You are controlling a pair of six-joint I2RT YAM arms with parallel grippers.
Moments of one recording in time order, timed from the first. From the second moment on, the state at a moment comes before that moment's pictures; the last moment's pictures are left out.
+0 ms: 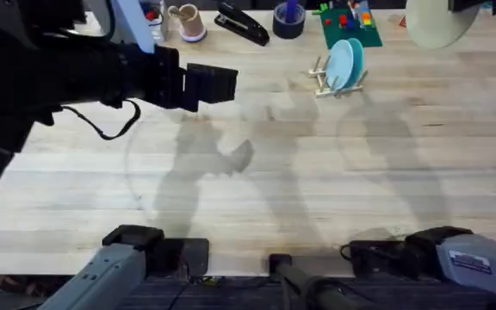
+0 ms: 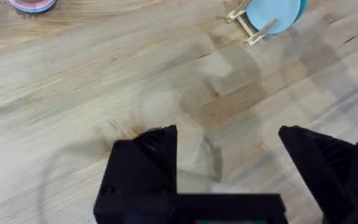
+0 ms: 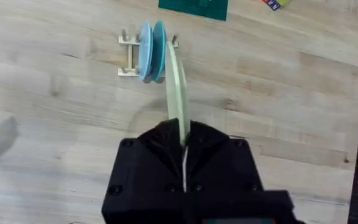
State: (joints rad) left arm -0.10 0.99 1.04 -0.85 0.44 0.07; right arm 0.20 1.35 1.78 -1.36 0.19 -0.10
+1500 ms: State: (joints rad) left arm -0.10 0.99 1.04 -0.85 0.44 0.07; right arm -0.01 1.69 1.79 -1.18 -0.03 -0.14
